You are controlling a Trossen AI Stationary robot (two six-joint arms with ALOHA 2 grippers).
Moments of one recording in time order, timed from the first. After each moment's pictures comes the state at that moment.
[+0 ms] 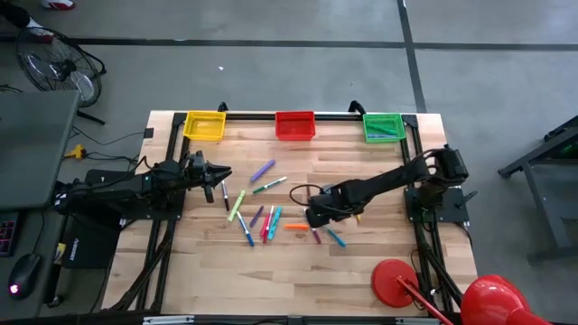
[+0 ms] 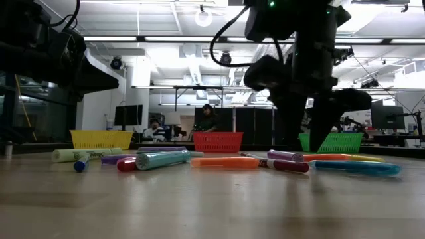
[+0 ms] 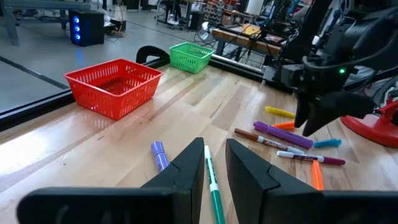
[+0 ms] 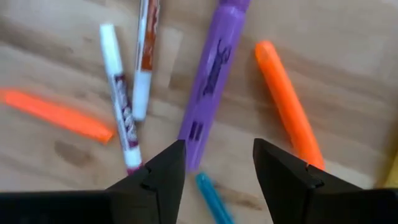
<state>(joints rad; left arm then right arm) 0.17 0.16 0.02 0.01 -0.17 -0.24 0.16 1.79 1.12 -0.70 0.02 1.44</state>
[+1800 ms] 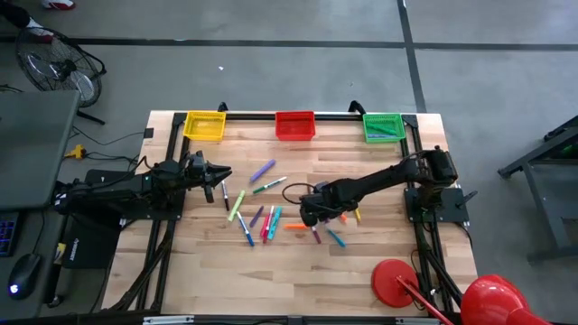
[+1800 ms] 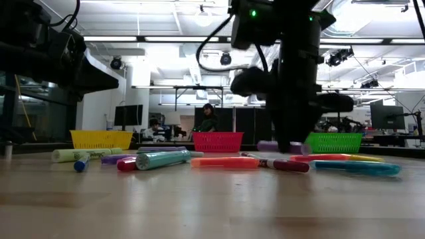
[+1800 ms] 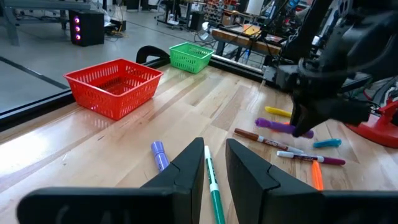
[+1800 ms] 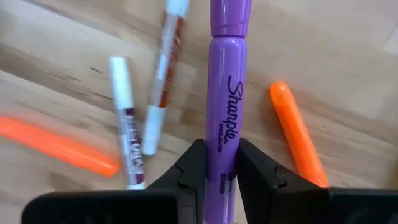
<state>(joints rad) 0.17 0.16 0.02 0.01 -0.17 -0.24 0.13 1.86 1.21 -0.76 0.07 1.36</state>
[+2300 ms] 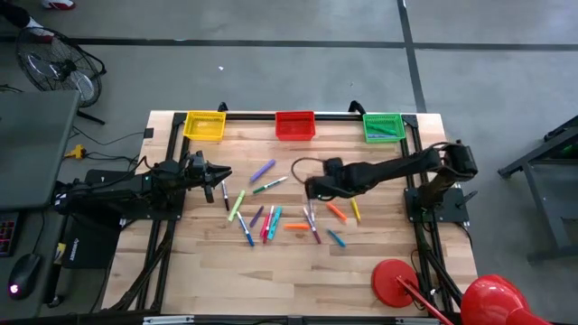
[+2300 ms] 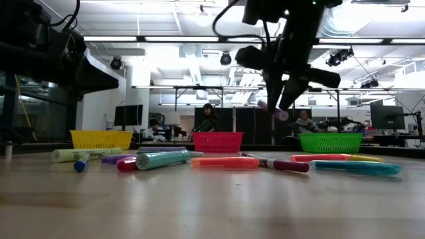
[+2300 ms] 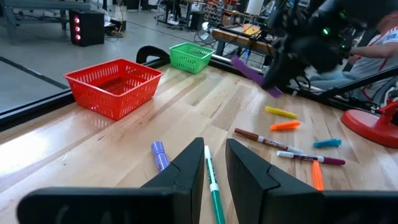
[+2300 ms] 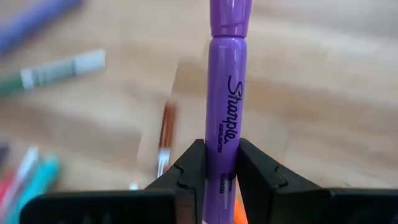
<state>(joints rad) 0.17 0.15 0.02 0.01 -0.17 -0.24 0.06 1.68 1.18 -0.82 0.45 1.41</state>
